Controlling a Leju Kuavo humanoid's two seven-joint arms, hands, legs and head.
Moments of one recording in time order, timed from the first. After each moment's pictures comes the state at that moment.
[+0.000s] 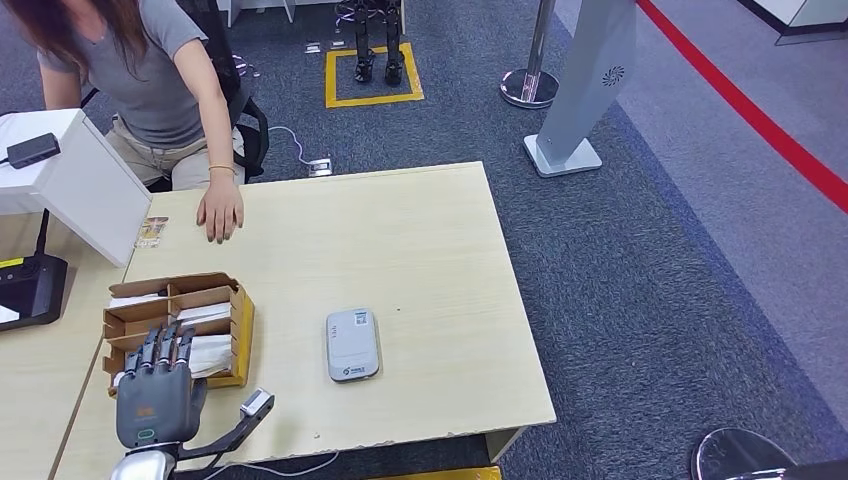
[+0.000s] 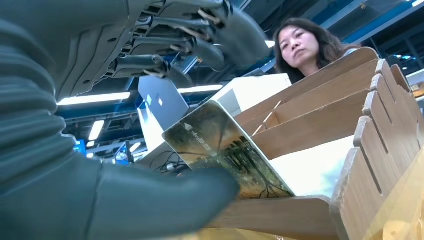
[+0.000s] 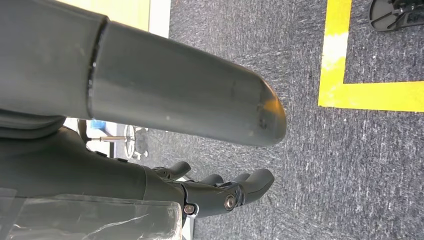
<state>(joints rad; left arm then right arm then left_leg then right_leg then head) 0.06 0.35 -0.42 -1.51 -1.57 0.34 0.61 -0.11 -0.08 1.56 -0.10 -1.22 -0.21 0.17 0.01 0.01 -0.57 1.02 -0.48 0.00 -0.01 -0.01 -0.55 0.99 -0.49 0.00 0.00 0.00</state>
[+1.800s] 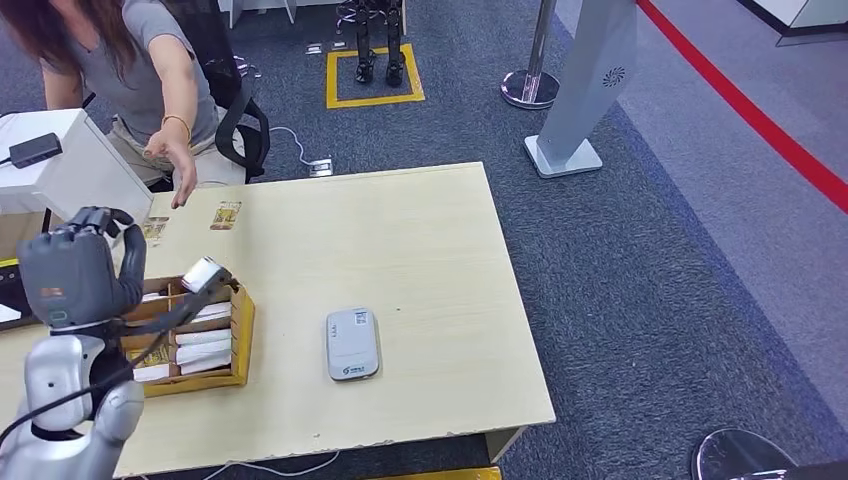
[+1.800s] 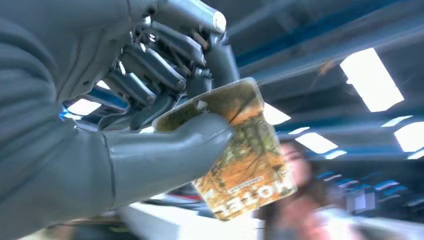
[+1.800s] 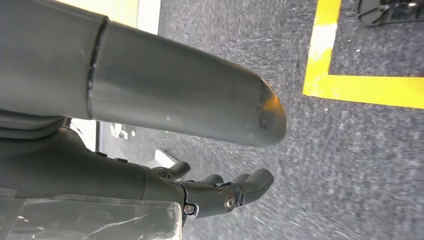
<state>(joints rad) -0.29 0.30 -0.20 -1.64 -1.38 0.33 0.28 -0.12 -0.08 1.56 -0.09 -1.13 -0.21 0.15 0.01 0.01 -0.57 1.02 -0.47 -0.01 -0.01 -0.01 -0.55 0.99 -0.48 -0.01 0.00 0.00</state>
